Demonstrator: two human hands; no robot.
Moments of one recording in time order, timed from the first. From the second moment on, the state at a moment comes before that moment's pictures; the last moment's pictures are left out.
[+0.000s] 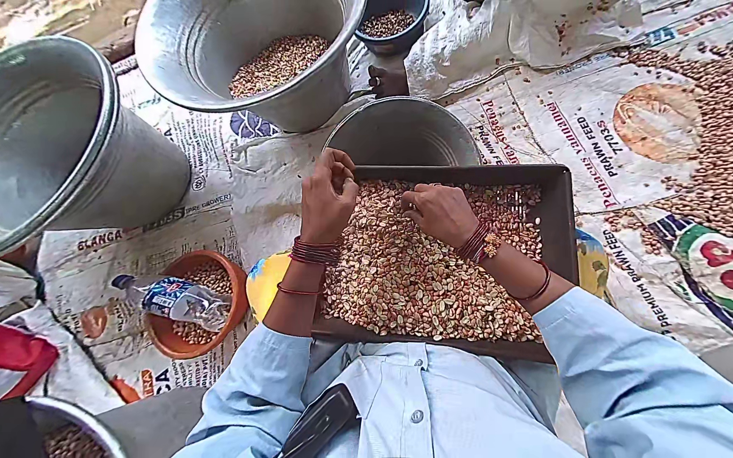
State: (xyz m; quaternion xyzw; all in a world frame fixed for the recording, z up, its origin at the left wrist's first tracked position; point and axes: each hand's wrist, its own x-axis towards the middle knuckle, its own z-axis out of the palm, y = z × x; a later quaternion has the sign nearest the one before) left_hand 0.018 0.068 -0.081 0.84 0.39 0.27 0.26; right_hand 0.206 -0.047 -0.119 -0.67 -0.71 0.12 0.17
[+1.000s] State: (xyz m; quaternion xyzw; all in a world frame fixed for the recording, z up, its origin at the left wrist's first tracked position) left_hand 0.063 0.042 -0.114 0.94 0.29 0.14 0.09; right_hand 0.266 -0.116 -0.040 -0.72 -0.62 0.04 0.32
